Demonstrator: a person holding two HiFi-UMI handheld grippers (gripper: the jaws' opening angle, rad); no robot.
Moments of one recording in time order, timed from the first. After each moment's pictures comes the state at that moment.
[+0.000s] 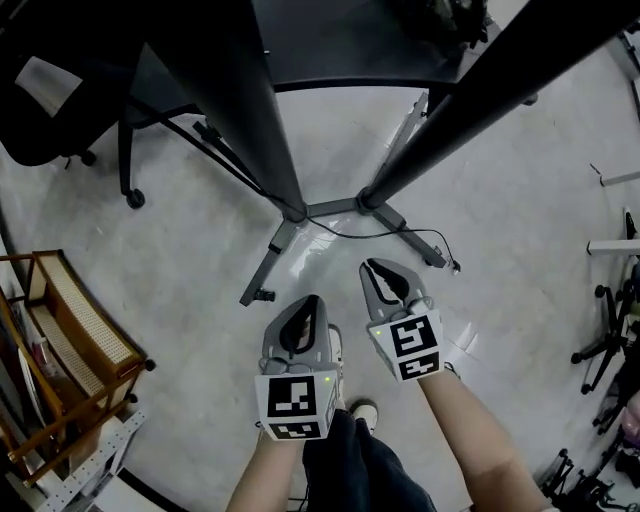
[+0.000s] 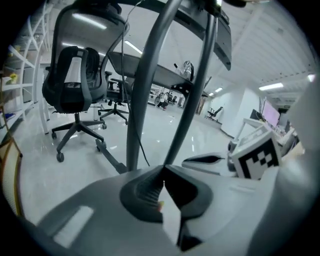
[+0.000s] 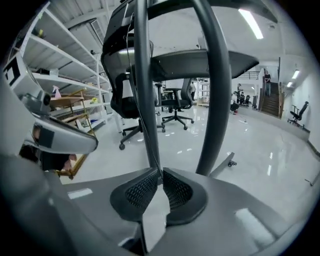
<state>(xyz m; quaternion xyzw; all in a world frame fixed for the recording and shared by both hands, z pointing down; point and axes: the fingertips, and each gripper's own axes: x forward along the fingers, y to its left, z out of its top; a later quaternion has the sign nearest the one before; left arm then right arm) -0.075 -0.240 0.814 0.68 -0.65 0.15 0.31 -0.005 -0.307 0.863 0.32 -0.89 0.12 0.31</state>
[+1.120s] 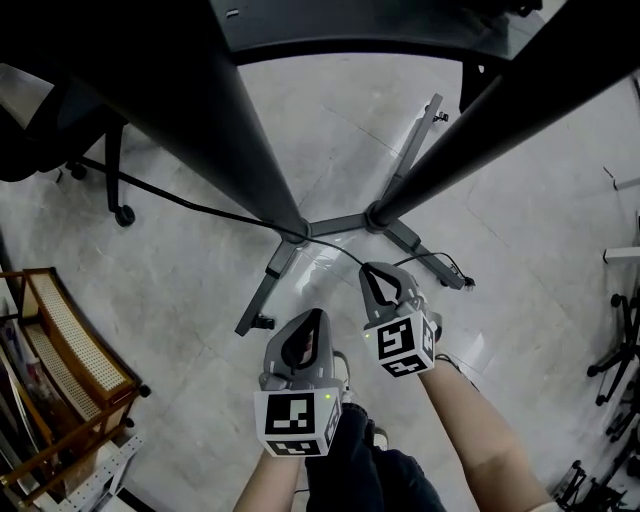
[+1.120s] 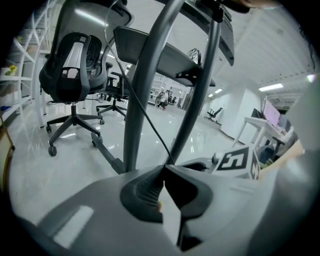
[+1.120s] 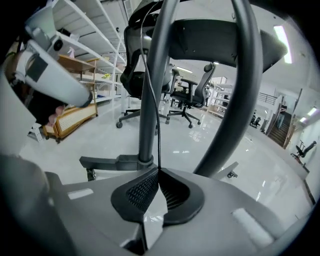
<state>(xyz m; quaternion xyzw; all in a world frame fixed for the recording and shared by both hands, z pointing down) -0.079 -0.270 0.885 0.68 -0.65 0.13 0.31 -0.018 -0.346 0.975 0.28 -0.89 0.00 0.37</state>
